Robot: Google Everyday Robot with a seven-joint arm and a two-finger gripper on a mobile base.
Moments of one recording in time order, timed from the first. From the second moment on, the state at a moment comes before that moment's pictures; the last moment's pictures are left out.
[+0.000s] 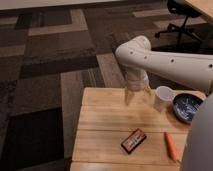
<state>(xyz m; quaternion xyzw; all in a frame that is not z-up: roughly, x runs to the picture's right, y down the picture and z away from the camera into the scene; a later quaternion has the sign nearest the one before) 0.161 0.057 0.678 -0.28 0.33 0.48 0.77</state>
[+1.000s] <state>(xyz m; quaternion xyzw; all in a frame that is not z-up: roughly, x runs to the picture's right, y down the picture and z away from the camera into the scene) 0.170 0.042 0.674 -0.31 0.30 0.36 0.83</state>
